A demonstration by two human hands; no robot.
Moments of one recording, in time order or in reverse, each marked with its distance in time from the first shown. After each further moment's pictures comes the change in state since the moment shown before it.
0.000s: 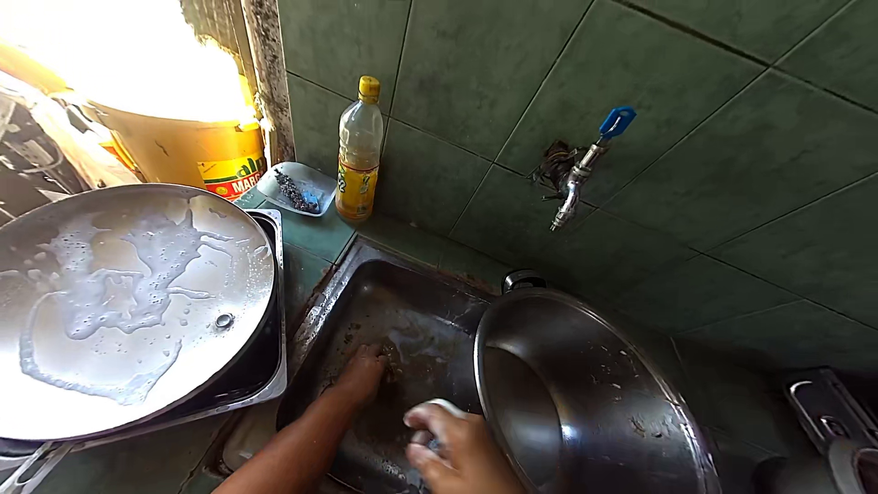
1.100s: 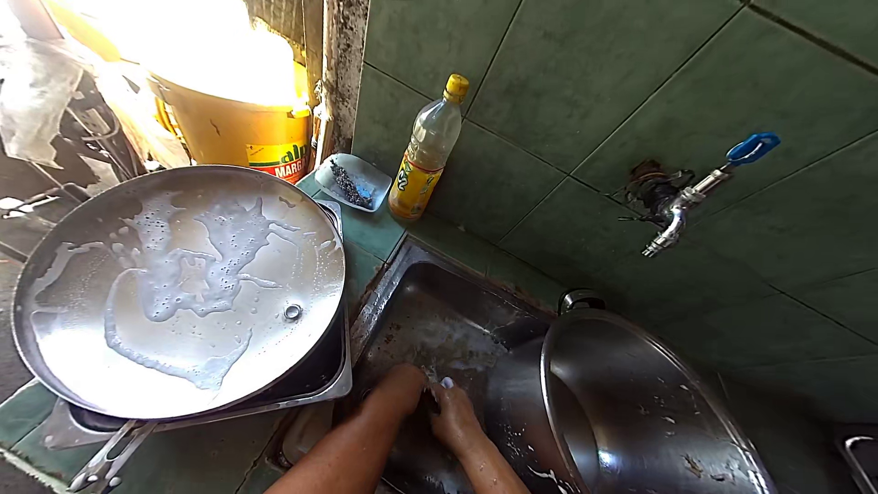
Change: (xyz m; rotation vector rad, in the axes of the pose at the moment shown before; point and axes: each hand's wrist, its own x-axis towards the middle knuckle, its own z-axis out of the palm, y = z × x) left_hand -0.020 0.008 -0.014 0.081 -0.278 -0.025; right_hand 0.097 0.076 0.088 -0.494 -0.358 0.492
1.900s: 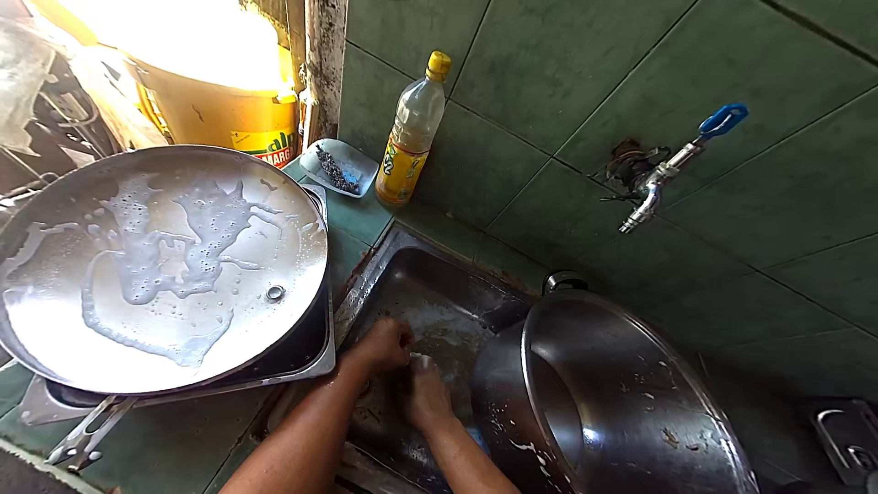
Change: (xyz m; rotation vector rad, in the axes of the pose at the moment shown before) left_hand -0.007 -0.030 -0.018 -0.482 0.448 0.149; right_hand 0.001 -0.018 0.020 0.061 0.146 -0.018
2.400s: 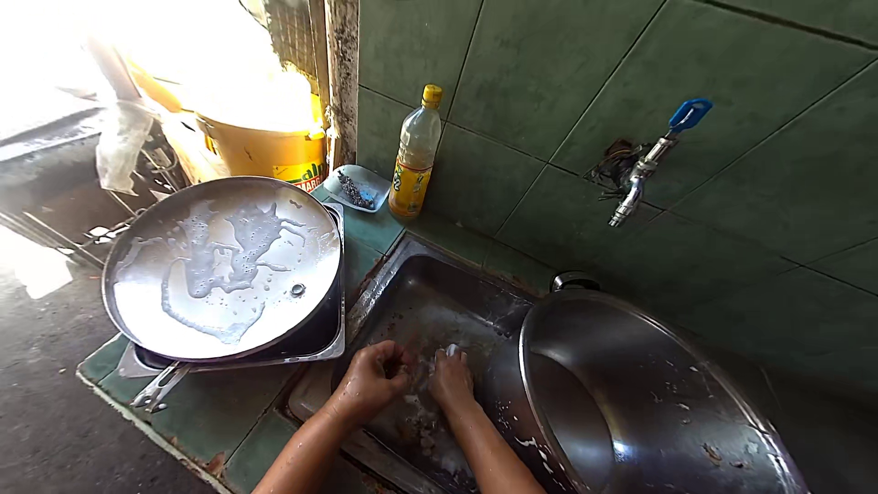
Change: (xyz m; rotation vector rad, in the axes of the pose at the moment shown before) left_hand -0.095 0.015 0.021 -0.494 0.347 0.107; right_hand 0.022 0.018 -0.020 -0.068 0.023 0.066
